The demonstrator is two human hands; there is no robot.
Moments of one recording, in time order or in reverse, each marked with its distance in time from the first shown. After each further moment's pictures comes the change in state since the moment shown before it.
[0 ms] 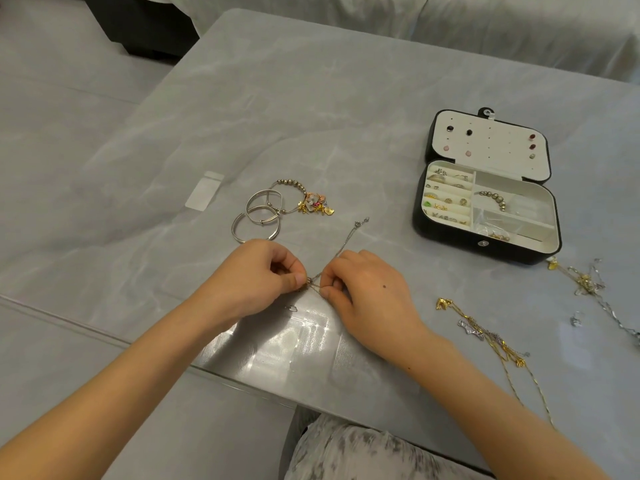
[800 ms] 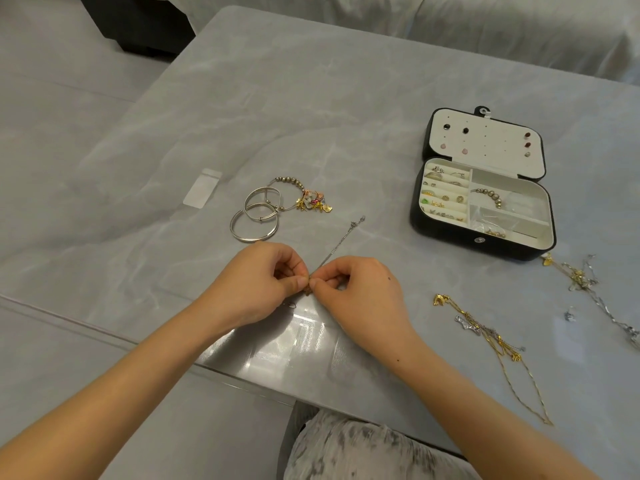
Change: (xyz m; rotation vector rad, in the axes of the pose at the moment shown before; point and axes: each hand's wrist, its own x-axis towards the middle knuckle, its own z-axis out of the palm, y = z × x) left_hand -0.002 -0.006 0.005 0.094 -0.019 0.106; right_hand -0.003 -0.019 0.000 0.366 0.009 0.374
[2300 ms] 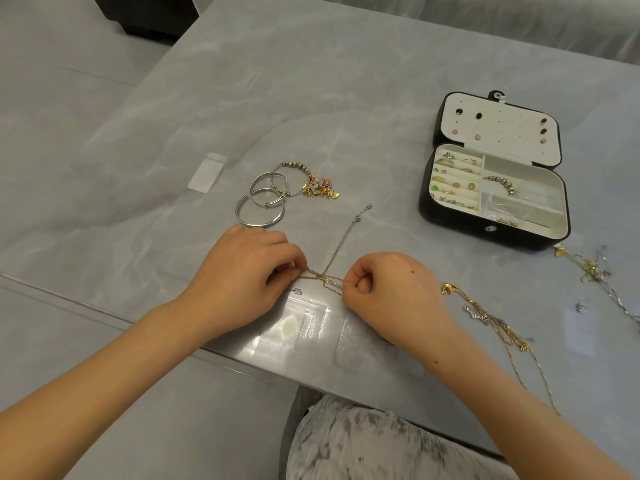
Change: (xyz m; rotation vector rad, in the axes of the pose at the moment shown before) left_hand -0.006 -0.030 -0.007 0.583 0.192 0.536; right_hand -0.009 0.008 -0.018 -0.380 -0.038 -0.052
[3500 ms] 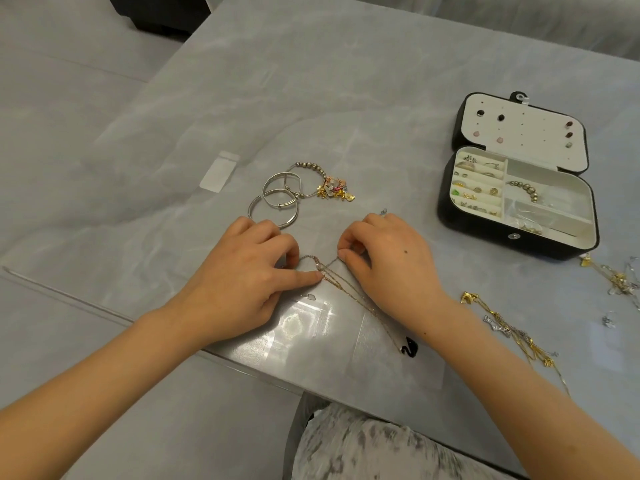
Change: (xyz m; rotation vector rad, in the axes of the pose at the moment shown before) left_hand -0.007 -0.017 -0.002 0.184 0.028 0.224; right_hand 0.043 0.003 0.013 -0.095 0.215 -0.331
